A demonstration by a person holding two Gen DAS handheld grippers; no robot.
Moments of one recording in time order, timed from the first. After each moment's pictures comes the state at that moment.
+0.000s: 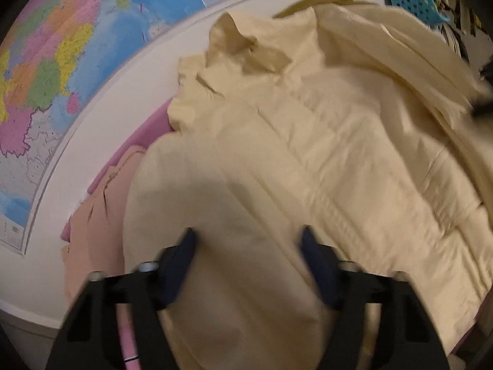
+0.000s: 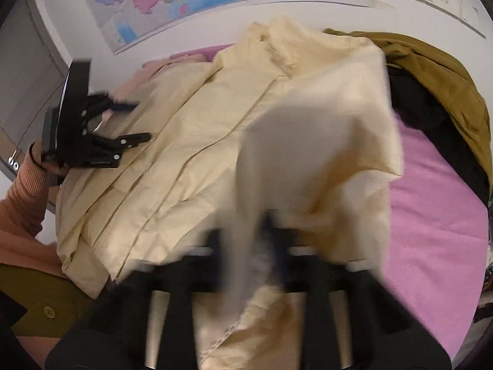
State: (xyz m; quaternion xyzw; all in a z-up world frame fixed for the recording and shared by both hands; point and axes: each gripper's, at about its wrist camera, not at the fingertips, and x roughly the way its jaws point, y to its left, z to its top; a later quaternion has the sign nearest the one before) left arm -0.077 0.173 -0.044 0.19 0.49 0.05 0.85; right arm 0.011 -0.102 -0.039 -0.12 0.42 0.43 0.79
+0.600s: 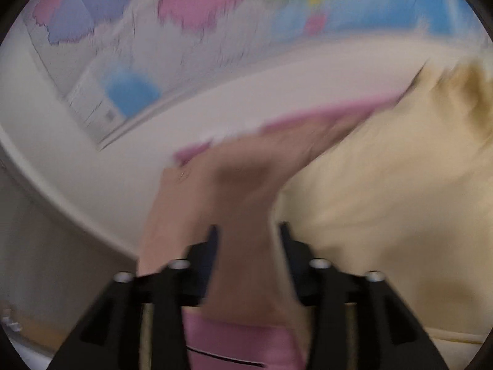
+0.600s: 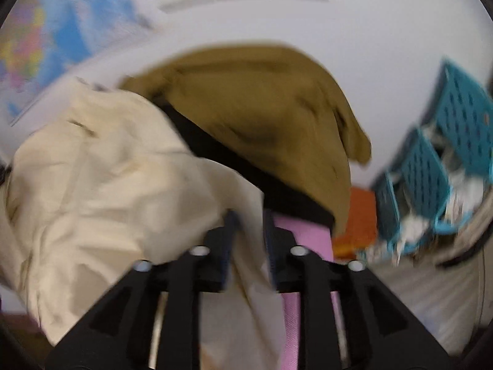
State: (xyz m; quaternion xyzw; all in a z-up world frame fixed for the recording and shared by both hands) left arm -0.090 0.393 -0.017 0.07 0.45 0.35 0.82; right arm 0.163 -0.244 -0.029 -0.08 0.43 0.20 0.87
